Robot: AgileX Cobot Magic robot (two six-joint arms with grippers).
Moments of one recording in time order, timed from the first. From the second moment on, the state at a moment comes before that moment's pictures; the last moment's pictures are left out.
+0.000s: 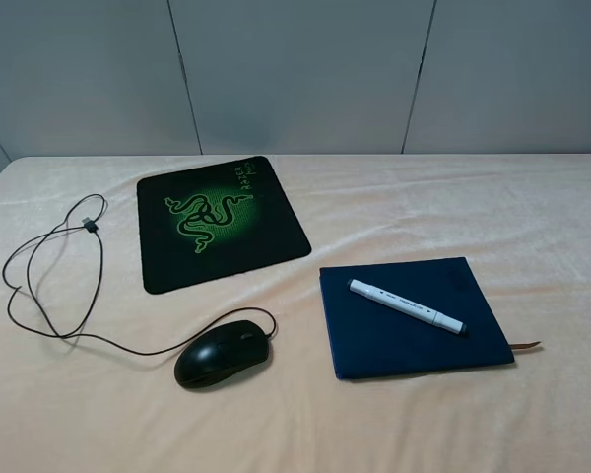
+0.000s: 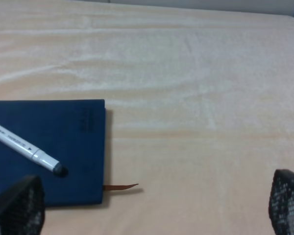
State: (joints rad) left arm -0.04 0.00 -0.48 0.05 1.06 -0.02; right arm 0.01 -0.01 -0.49 0.00 1.03 -0.02
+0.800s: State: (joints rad) left arm -0.04 0.00 -0.48 0.05 1.06 -0.02; right arm 0.01 -0.01 -0.49 0.00 1.03 -0.02
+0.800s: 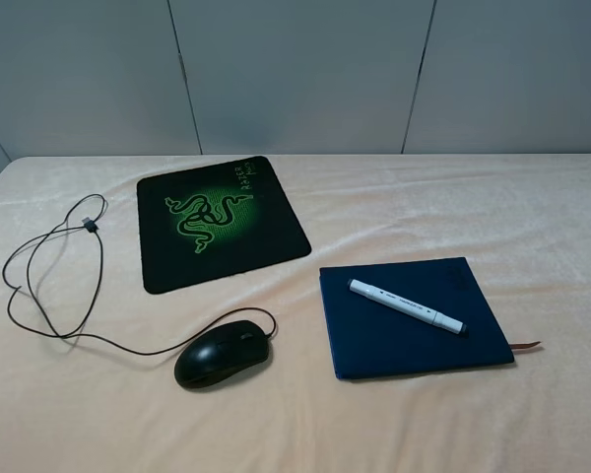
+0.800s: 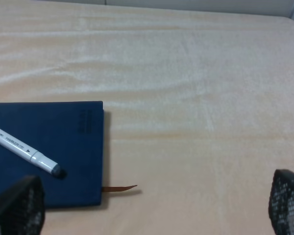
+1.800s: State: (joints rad) left arm -0.04 0.00 -0.48 0.07 1.06 -0.02; right arm 0.01 -0.01 -0.49 0.00 1.03 -0.02
